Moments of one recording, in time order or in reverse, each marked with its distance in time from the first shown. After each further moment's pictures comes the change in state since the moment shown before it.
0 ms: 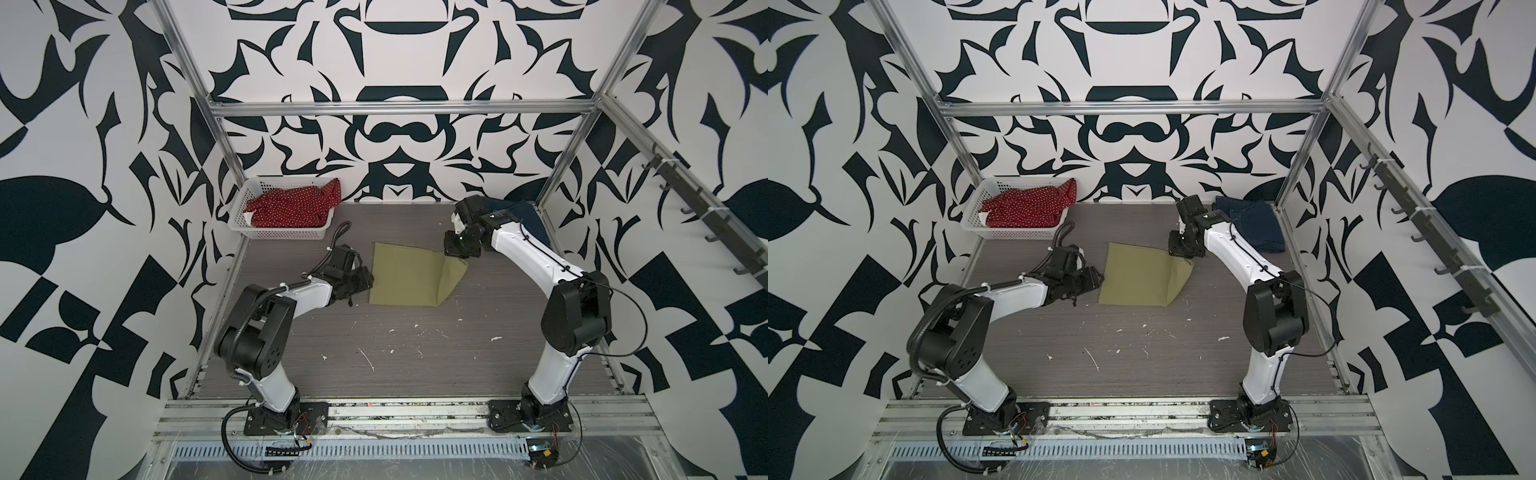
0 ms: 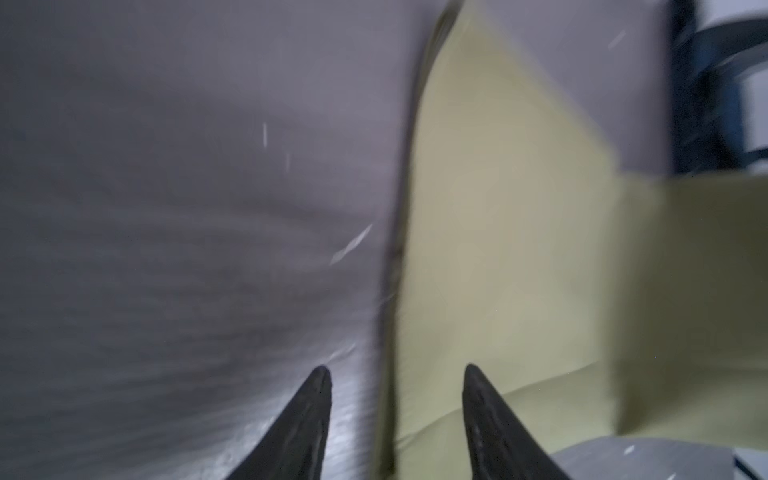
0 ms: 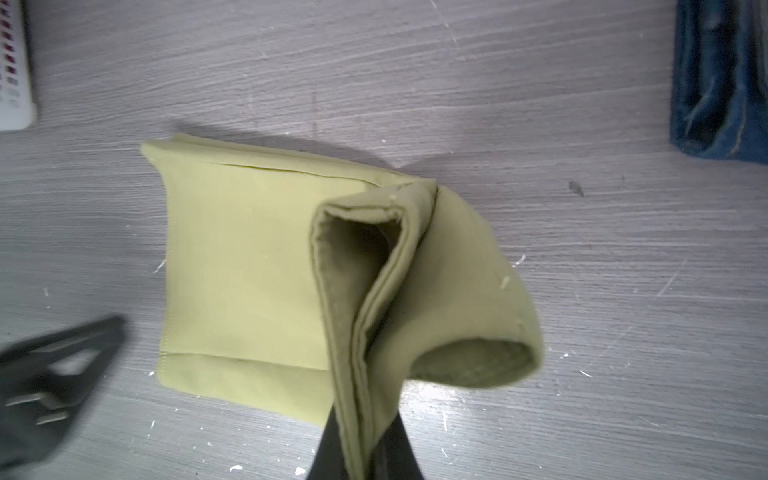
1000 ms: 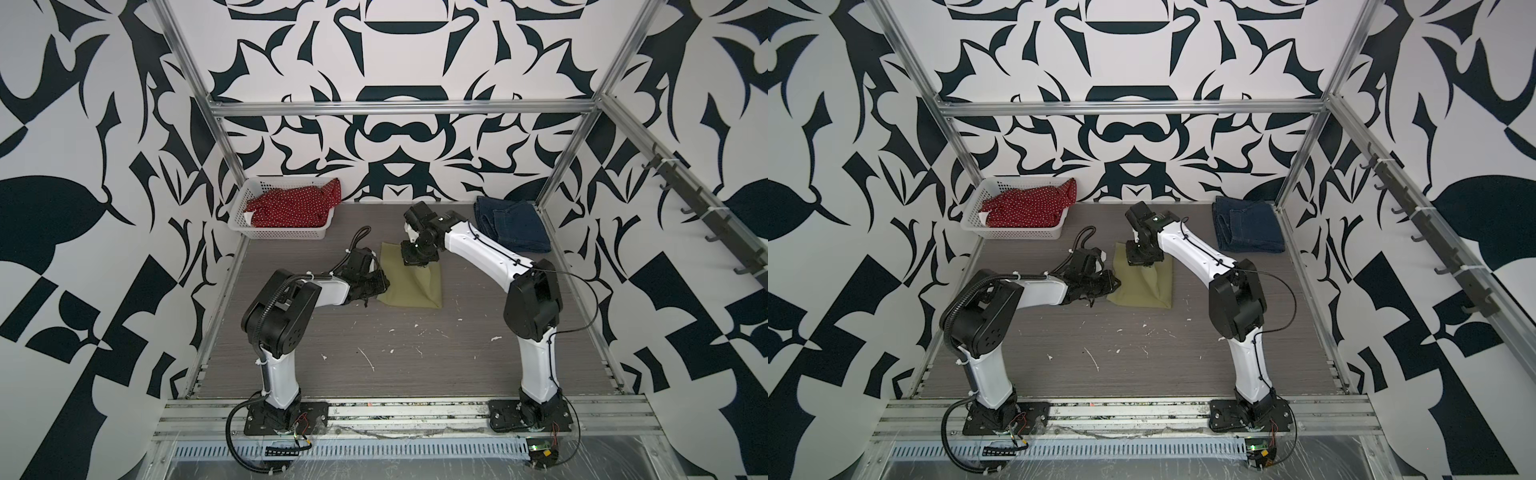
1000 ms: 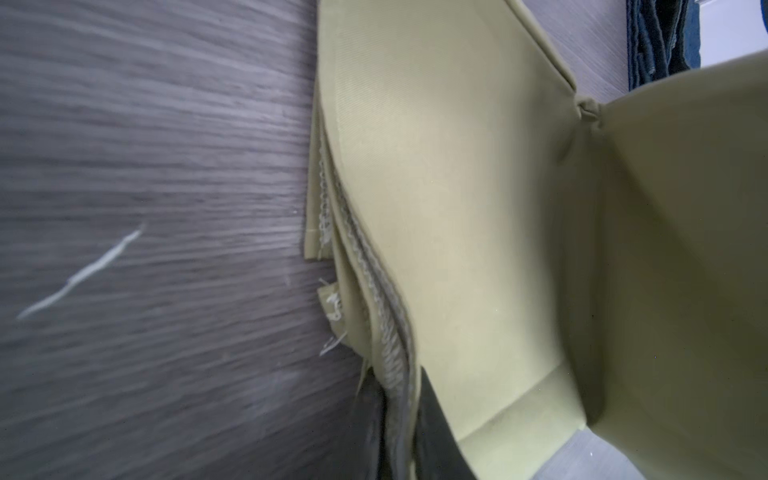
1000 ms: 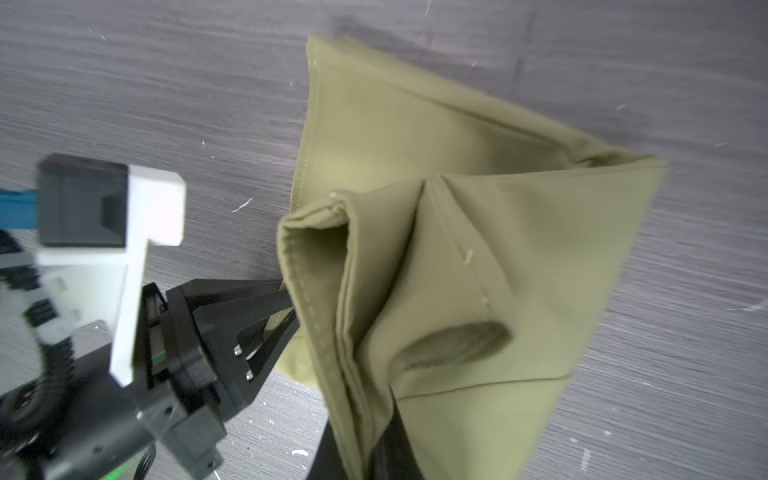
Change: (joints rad) left arm -0.084 0.154 0.080 0.148 0.103 -0.039; right arm 0.245 0.253 0.273 -0.105 0.007 0.050
